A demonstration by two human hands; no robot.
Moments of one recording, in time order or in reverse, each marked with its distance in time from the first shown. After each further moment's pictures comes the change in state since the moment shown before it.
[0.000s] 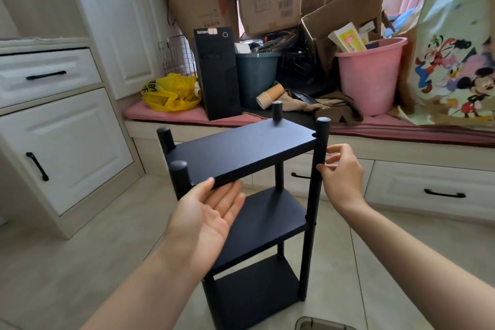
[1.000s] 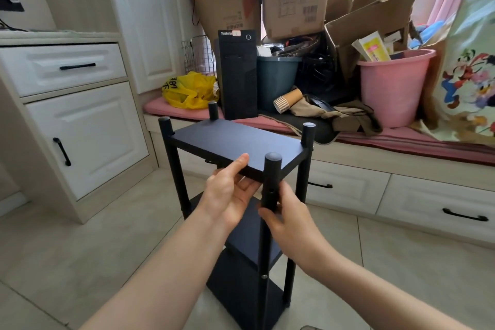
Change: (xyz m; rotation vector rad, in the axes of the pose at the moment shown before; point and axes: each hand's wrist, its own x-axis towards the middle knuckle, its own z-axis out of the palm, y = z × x) left_hand 0.060 -0.001 0.003 0.079 -0.060 0.090; right_hand -0.106 -0.050 0.039 0.129 -0.597 -0.093
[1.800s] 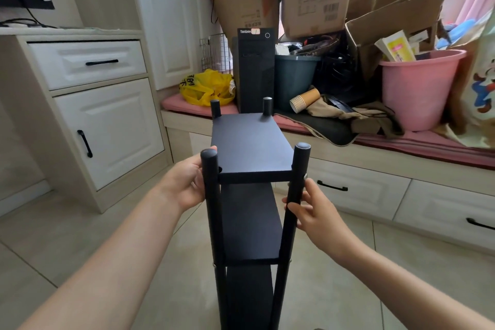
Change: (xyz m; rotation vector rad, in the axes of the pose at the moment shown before) left_hand 0.003 0.080 -0.060 0.191 0.061 -0.150; right_hand 0.022 0.029 -0.013 0.069 -0.066 0.063
